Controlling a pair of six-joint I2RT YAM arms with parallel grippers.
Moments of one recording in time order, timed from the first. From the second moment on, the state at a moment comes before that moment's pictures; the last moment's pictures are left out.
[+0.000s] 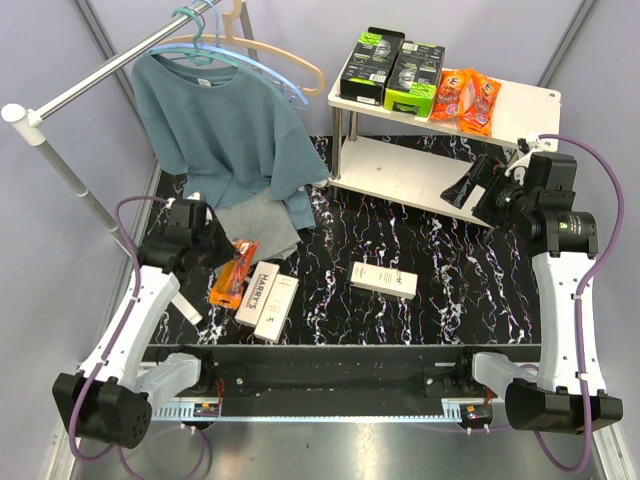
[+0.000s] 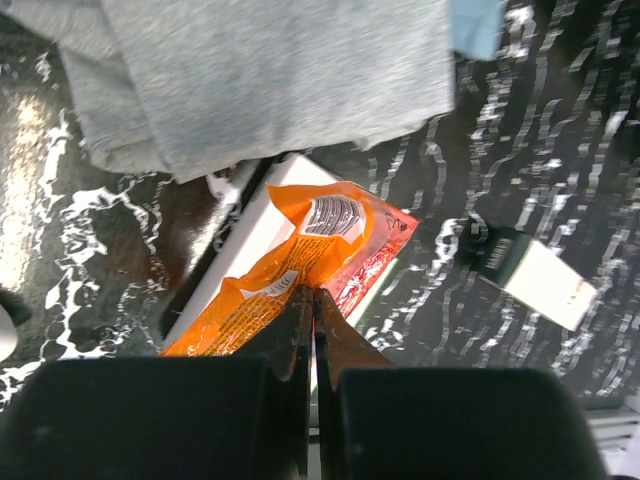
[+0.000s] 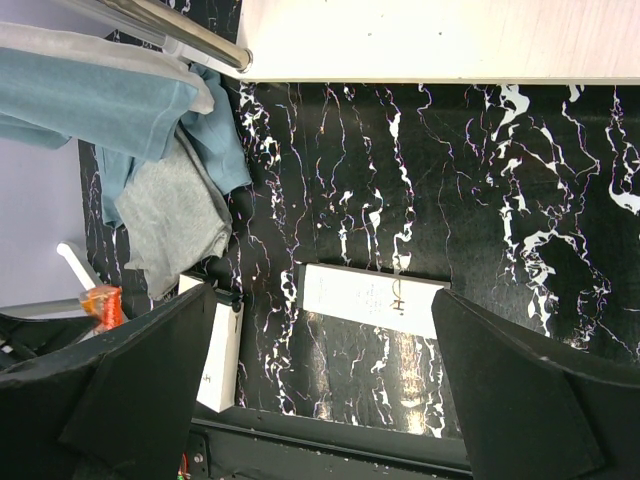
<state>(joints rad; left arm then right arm) -0.18 1.01 0.91 -0.79 0.09 -0.67 -0.07 1.10 1.42 -0.94 -0.33 0.46</state>
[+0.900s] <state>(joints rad) -0.42 1.18 1.20 -0.75 0.10 -0.75 0.19 1.01 1.25 -0.83 -0.33 0.56</state>
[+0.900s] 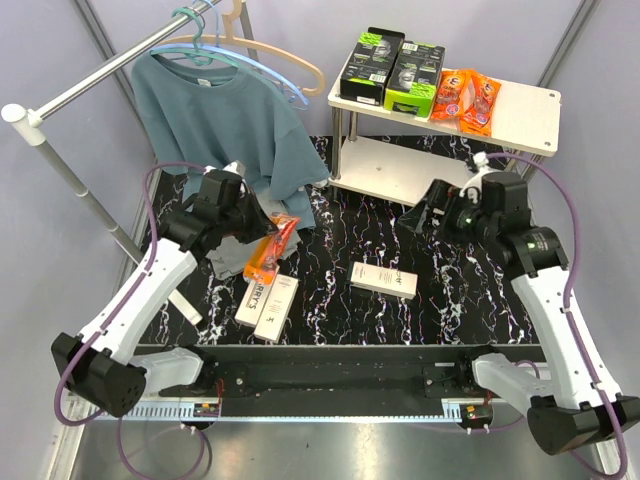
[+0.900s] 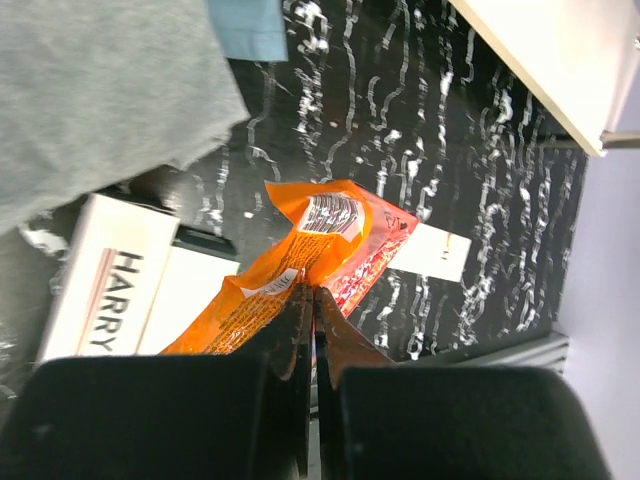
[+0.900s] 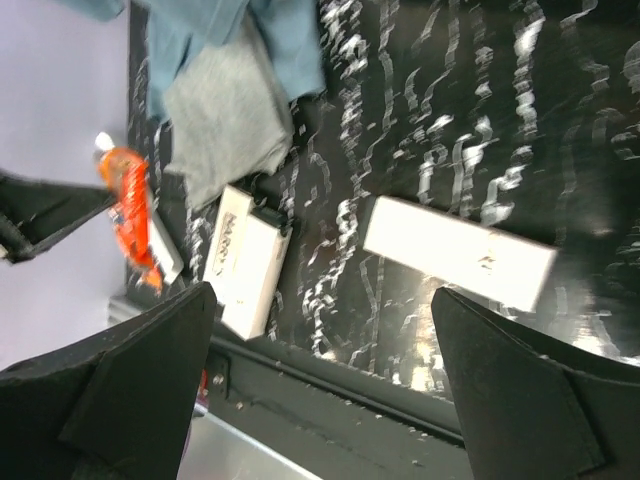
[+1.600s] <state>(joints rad) -0.50 1.22 1.13 -0.48 0.24 -0.97 0.88 1.16 1.03 -0.34 0.04 0.84</state>
